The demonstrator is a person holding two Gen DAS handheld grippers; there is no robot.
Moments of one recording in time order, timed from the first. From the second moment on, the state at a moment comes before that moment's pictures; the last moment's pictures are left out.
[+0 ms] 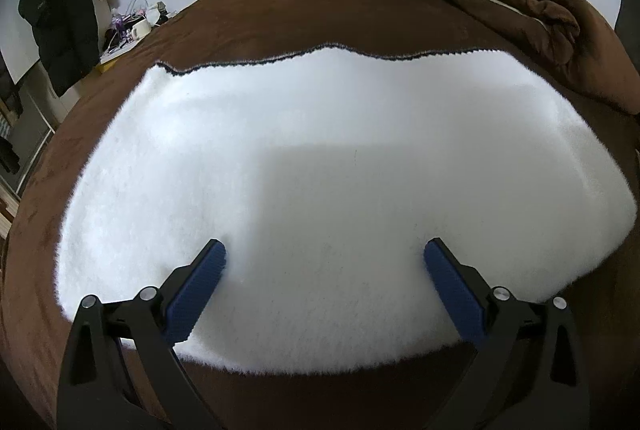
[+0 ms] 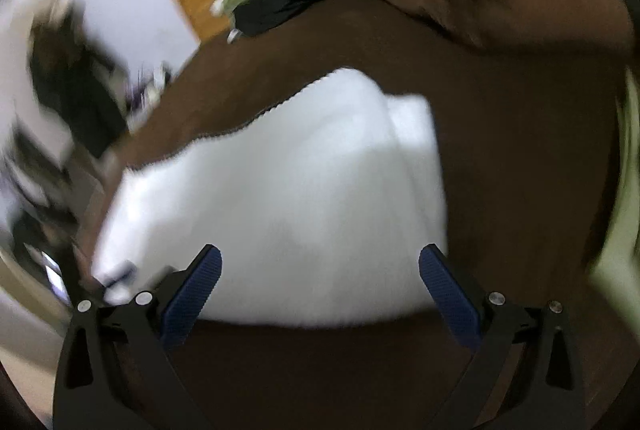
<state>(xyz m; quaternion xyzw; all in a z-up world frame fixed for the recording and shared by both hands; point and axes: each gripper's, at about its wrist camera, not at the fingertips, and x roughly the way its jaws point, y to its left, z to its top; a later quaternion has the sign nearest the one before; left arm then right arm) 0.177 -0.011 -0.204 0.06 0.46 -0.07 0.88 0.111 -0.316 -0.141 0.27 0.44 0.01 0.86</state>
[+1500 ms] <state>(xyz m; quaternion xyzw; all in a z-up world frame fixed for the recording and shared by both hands) 0.141 -0.022 -0.192 0.01 0.50 -0.14 0.85 0.109 -0.363 -0.100 0.50 0.30 0.03 0.81</state>
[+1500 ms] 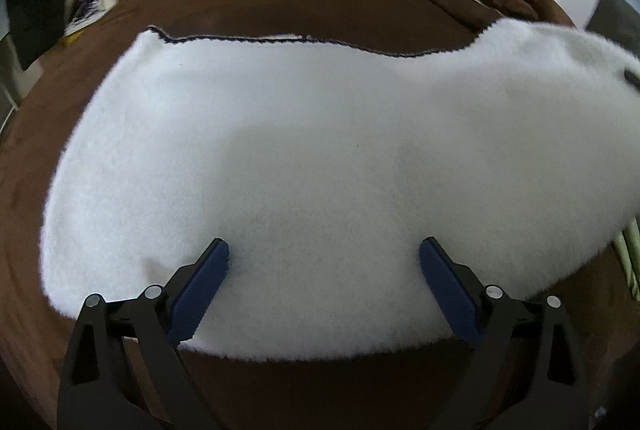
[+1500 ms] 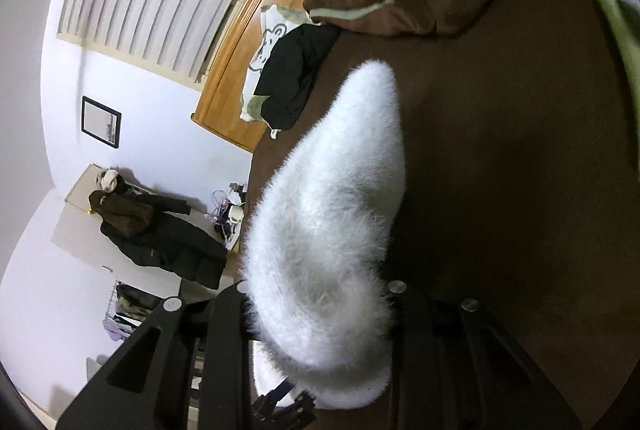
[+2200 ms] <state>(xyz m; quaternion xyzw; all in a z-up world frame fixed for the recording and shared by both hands) 0.126 -0.025 -0.173 0.03 0.47 -0.15 0.87 0.123 -0.277 -0.035 0.34 0.33 0.08 0.88</state>
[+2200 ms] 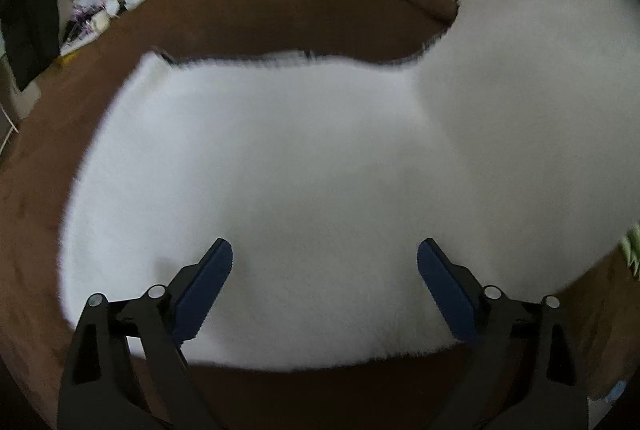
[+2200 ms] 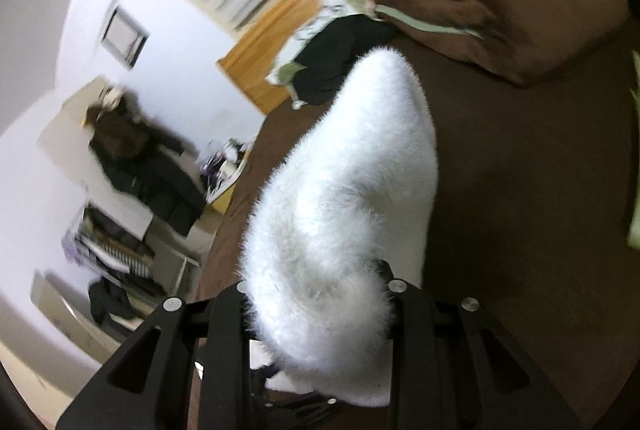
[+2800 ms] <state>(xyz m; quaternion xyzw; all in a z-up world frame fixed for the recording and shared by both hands) 0.128 0.174 -0.128 -0.07 0.48 0.00 0.87 0.210 -0.080 -0.042 0.20 0.40 0.18 0.88</state>
